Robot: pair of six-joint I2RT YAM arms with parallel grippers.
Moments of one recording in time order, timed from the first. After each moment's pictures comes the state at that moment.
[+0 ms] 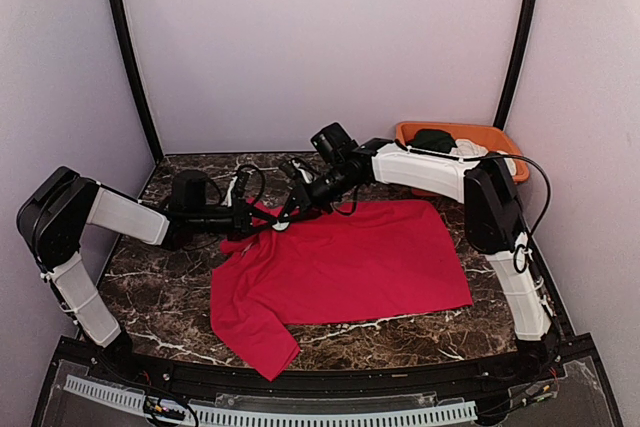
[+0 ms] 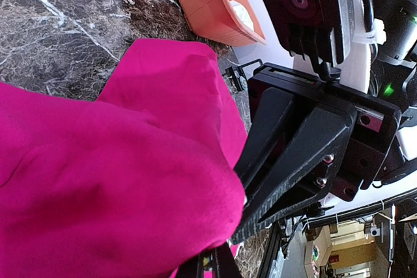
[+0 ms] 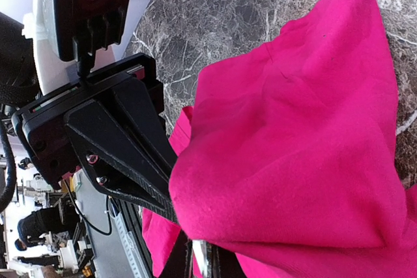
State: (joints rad) left arm -0.42 1.70 0.73 0.55 0.79 -0.75; right arm 0.78 2.33 2.05 -0.61 -0.74 0.38
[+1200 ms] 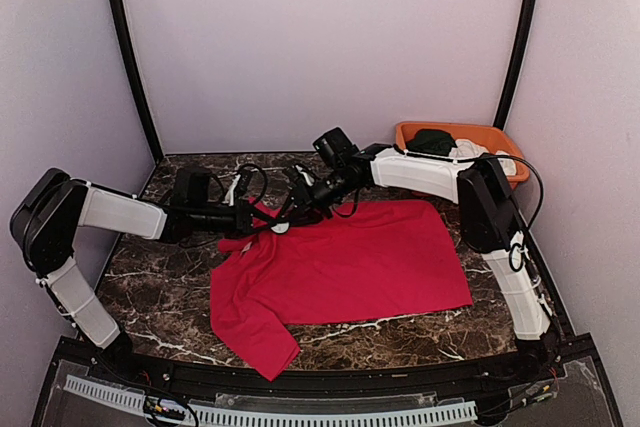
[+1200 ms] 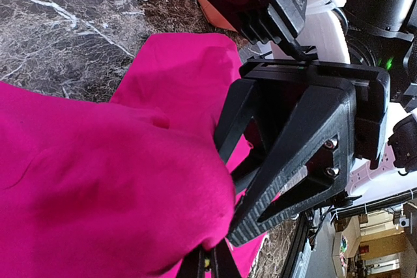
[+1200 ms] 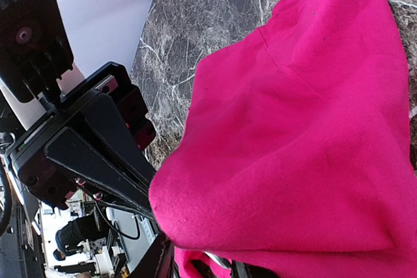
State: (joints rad) left arm -0.44 1.65 0.78 0.34 0.71 -0.59; right arm 0.77 2.37 2.05 -0.57 -0.85 0.53
